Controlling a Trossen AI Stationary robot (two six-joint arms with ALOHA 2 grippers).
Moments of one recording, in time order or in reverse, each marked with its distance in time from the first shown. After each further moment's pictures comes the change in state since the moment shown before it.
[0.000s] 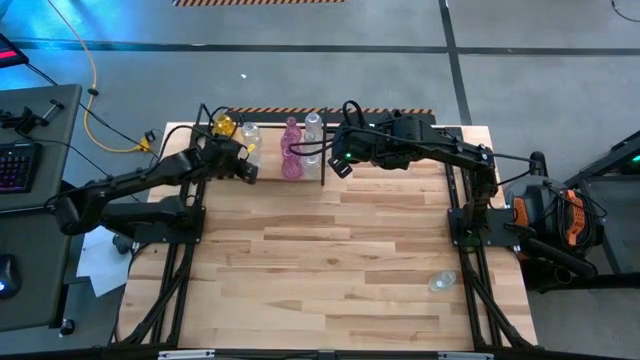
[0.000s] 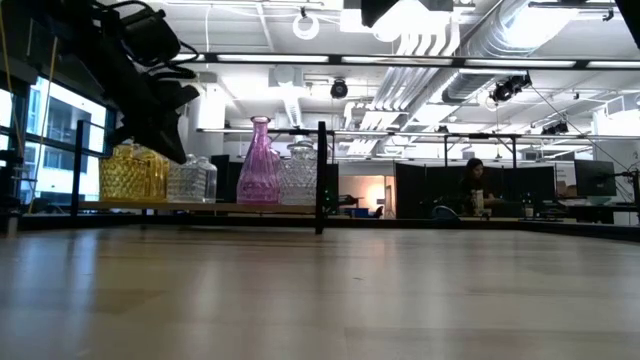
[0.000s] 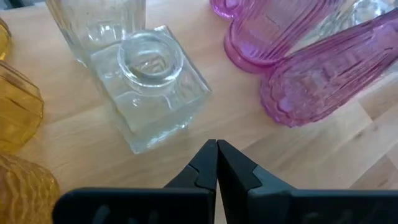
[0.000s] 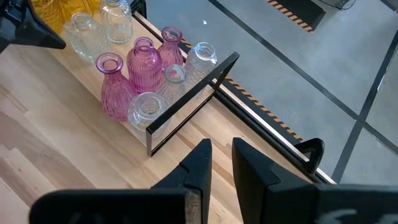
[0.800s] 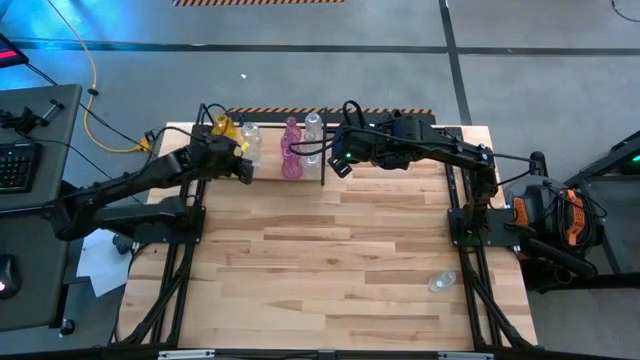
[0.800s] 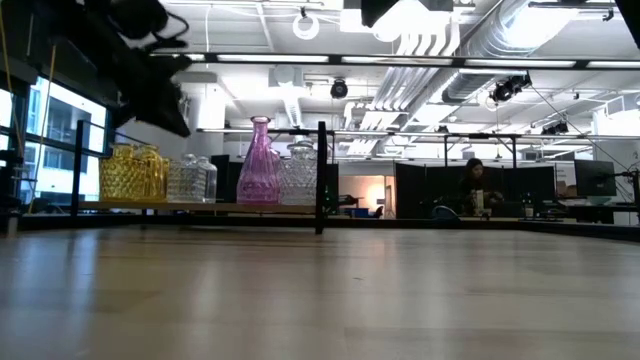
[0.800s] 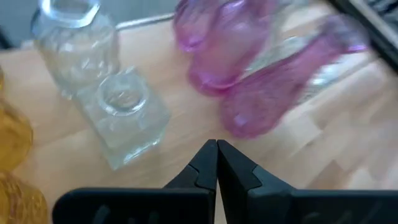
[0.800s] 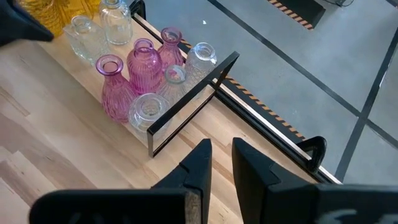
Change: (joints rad) left arm -0.043 -0.118 0.041 -0.037 0.009 -0.005; right arm 0.000 0.000 0.000 0.000 -0.001 0.021
